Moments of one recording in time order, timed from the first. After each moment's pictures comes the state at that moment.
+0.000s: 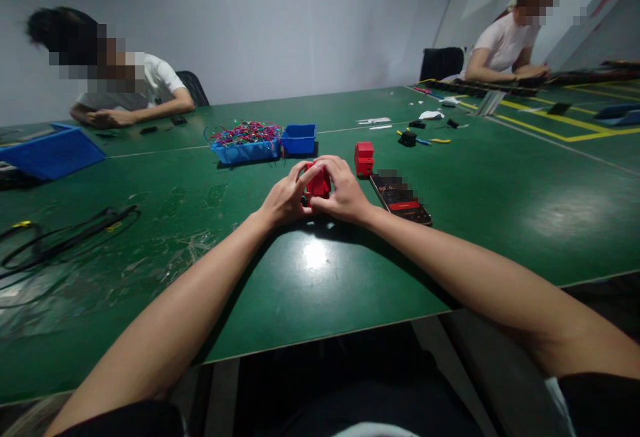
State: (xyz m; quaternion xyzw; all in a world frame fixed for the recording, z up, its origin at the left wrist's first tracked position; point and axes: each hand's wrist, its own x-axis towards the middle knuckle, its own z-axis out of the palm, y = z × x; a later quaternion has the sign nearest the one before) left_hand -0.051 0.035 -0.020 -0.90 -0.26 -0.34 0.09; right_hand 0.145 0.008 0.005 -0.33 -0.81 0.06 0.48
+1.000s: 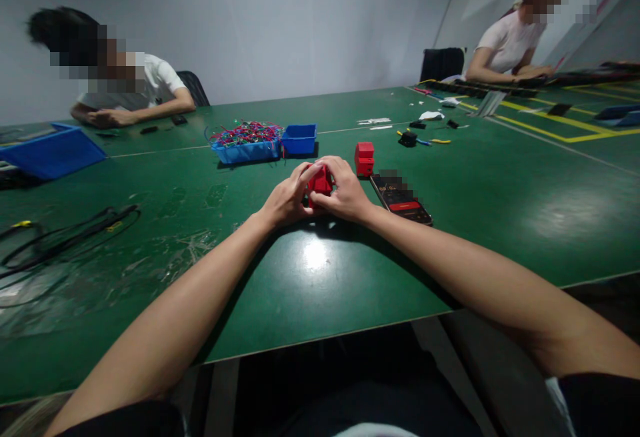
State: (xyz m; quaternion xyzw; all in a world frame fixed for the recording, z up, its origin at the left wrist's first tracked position) left_hand -0.047 0.035 -0.022 -0.90 -0.23 -0.37 0.06; right_hand 0.145 0.009 0.004 -0.33 -0.81 0.06 0.48
